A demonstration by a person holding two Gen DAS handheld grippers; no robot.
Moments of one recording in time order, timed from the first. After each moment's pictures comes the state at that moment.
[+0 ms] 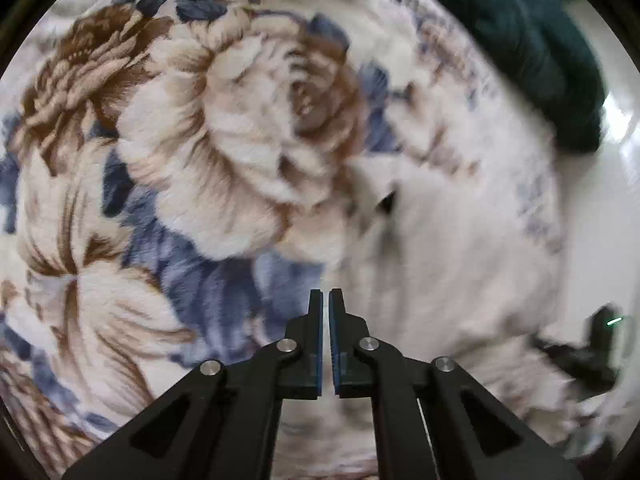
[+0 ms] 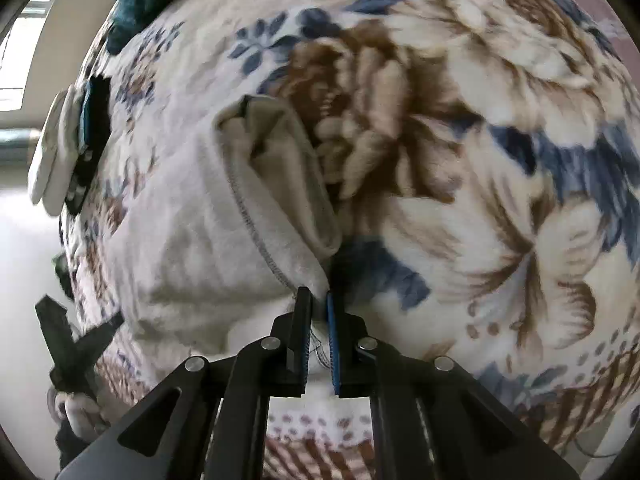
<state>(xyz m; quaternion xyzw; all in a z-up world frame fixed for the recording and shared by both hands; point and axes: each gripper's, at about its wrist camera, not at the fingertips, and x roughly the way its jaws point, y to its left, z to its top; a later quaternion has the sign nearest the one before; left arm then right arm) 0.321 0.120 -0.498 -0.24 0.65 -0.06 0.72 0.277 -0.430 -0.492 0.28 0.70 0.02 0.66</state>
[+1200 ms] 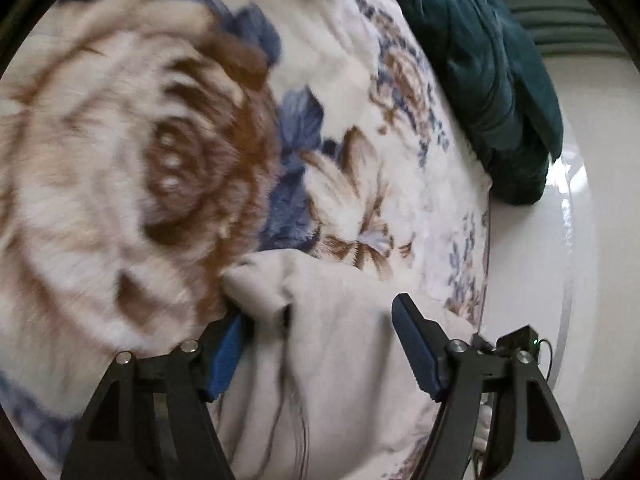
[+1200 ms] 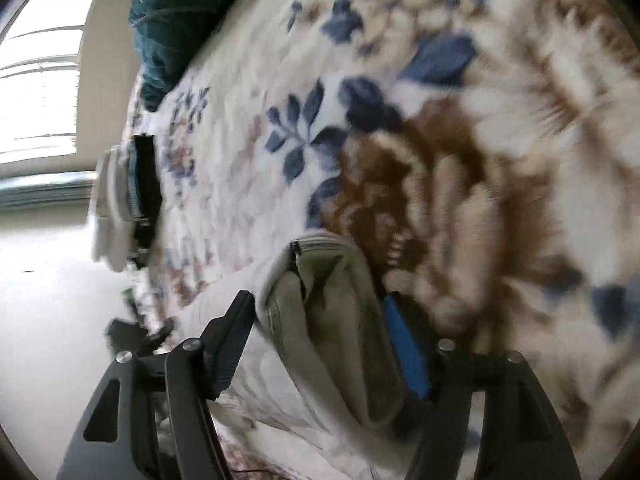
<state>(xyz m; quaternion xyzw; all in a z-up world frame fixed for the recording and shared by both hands) 0.398 0.085 -0.551 -0.36 0.60 -0.15 0.70 0.351 -0.469 -0.540 0.43 0.61 0.10 0.66</state>
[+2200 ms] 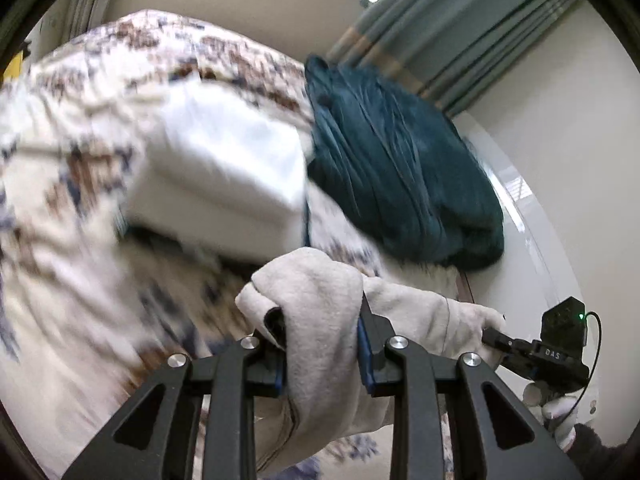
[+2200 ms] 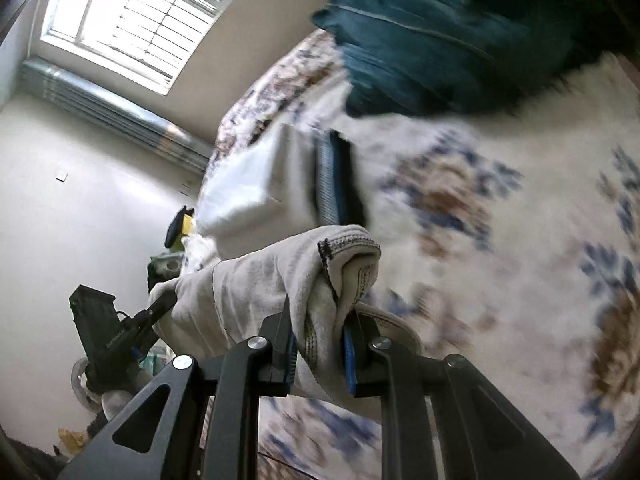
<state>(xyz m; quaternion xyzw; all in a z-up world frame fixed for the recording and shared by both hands) 0.470 0.295 -0.288 -0.25 0.43 -0.15 0.86 0.457 -0.183 -0.294 0.29 0.51 0.19 0.79</state>
